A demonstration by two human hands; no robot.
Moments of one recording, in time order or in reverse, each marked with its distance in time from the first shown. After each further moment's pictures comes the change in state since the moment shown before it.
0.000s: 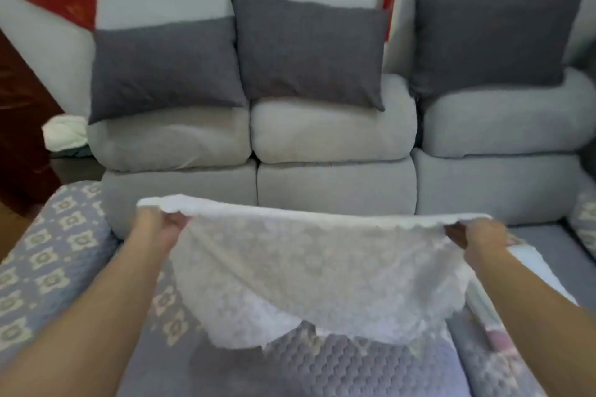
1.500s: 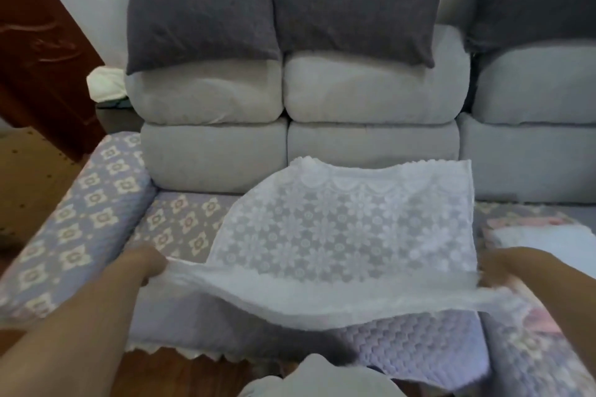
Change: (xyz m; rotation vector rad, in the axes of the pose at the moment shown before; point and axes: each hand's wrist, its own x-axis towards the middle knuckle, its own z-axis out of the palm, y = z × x) left_hand -0.062 -0.045 -0.130 1.884 0.146 -0.354; right_hand 0.041 0.115 -0.005 -2.161 -0.701 0.043
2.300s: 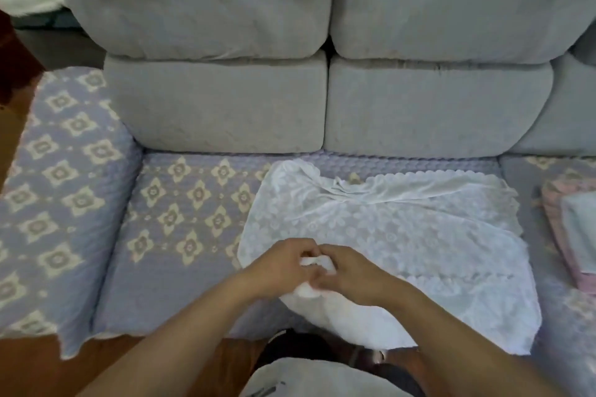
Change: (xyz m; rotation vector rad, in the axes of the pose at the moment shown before) left_hand 0.123 0.068 0.040 -0.426 -0.441 0.945; right_hand -0.059 -0.440 -0.111 1.037 -0.007 -0.662
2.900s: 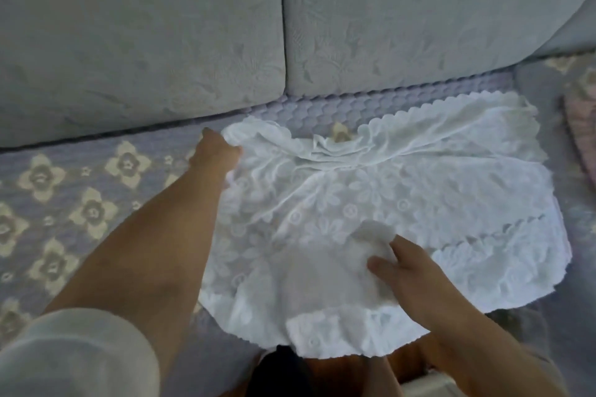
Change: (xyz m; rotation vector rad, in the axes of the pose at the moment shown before) left_hand 0.375 -0.197 -0.071 0.240 0.311 -0.552; right_hand 0.104 0.107 -0.010 0.315 0.484 0.357
